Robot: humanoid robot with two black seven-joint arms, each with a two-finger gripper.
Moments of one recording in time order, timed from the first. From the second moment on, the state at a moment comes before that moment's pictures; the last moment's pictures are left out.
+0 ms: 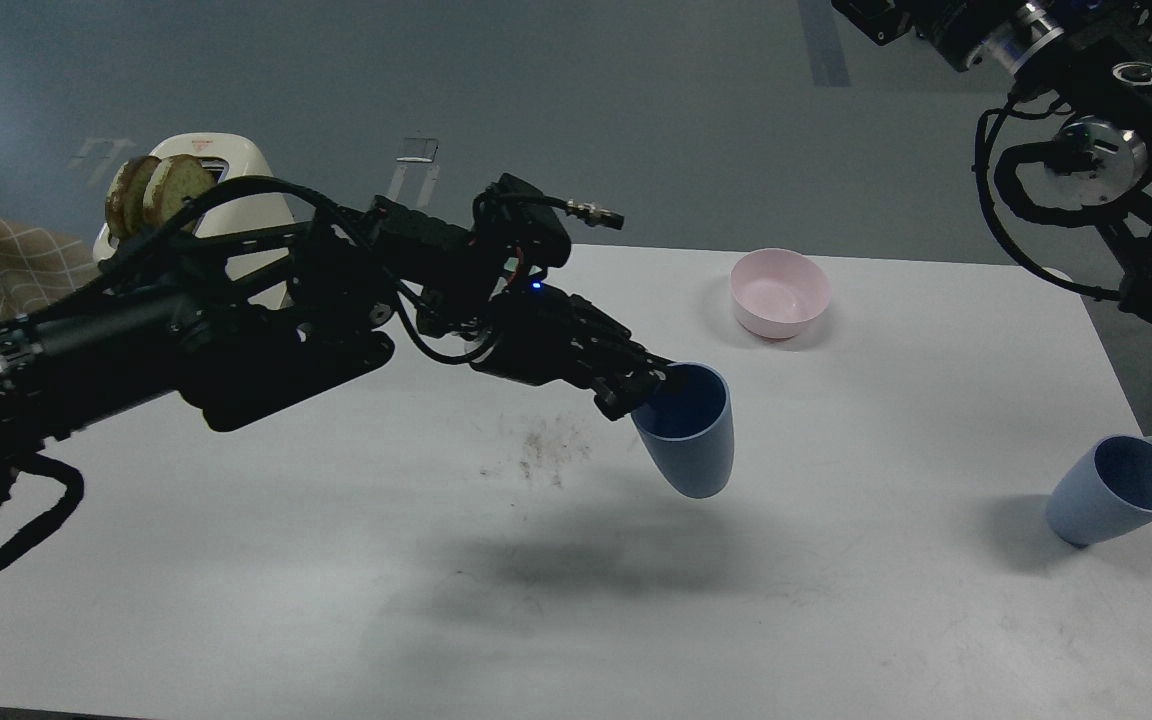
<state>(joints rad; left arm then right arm) -1.14 0.27 -0.29 -1.16 1.89 -0.49 -0.49 1.31 -0.30 0.33 0.51 -0.24 0.49 0.49</state>
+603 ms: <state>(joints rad) -1.30 0.03 0.00 -0.82 1.92 -0.49 -0.49 1.29 -0.32 0.33 0.53 -0.24 0.49 0.49</state>
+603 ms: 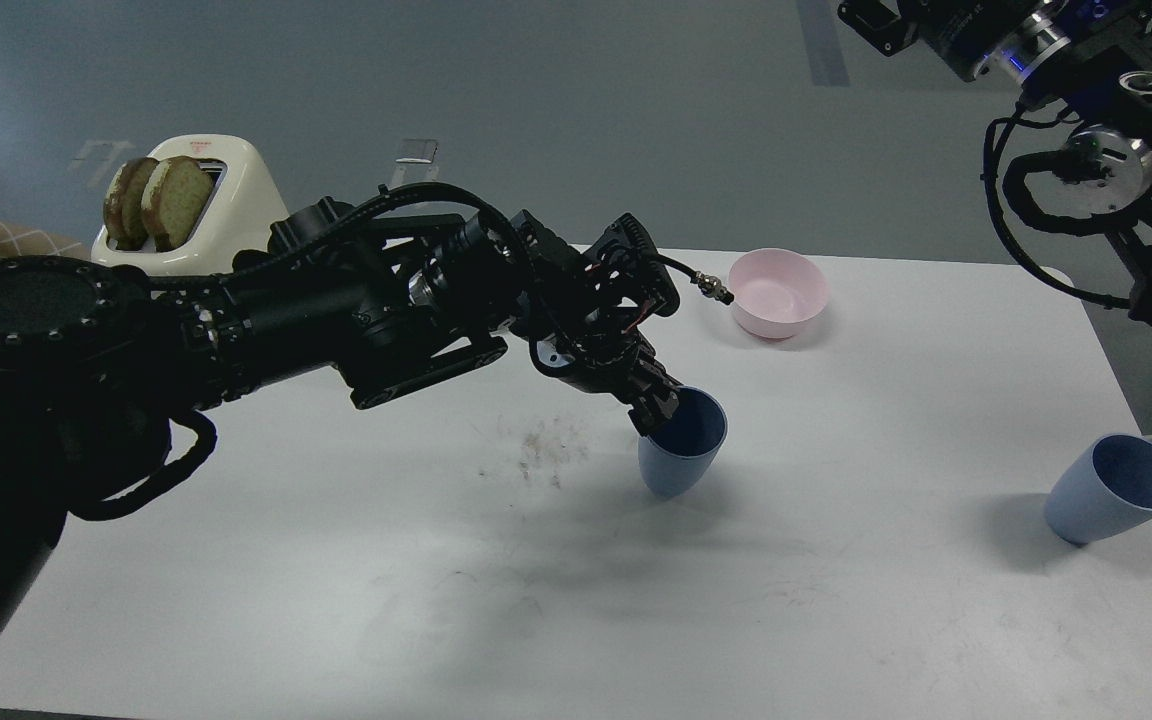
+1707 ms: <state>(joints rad) -1.45 0.30 -0.06 -0.87 1.48 -0.49 -0.49 1.26 -0.47 0.21 0.61 -0.27 0.49 0.49</state>
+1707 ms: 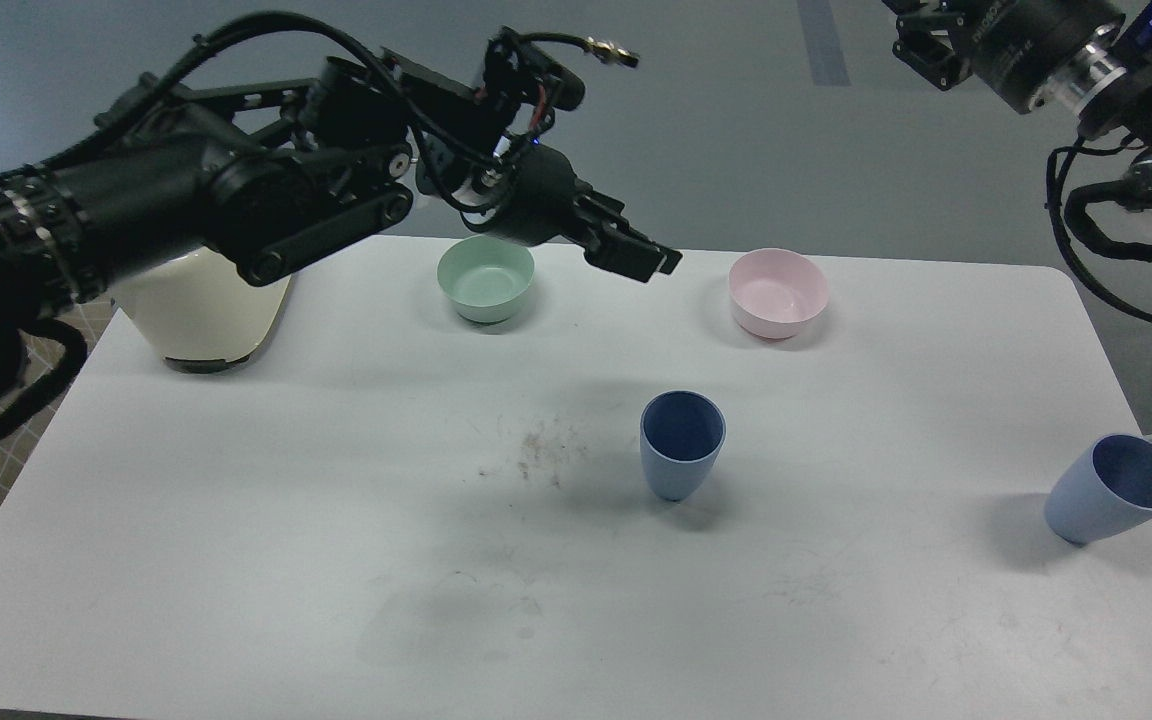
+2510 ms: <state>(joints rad) -1.20 0.45 -0.12 -0.79 0.65 -0.44 -0.49 1.16 -1.09 -0.06 0.94 -1.30 0.49 0.49</state>
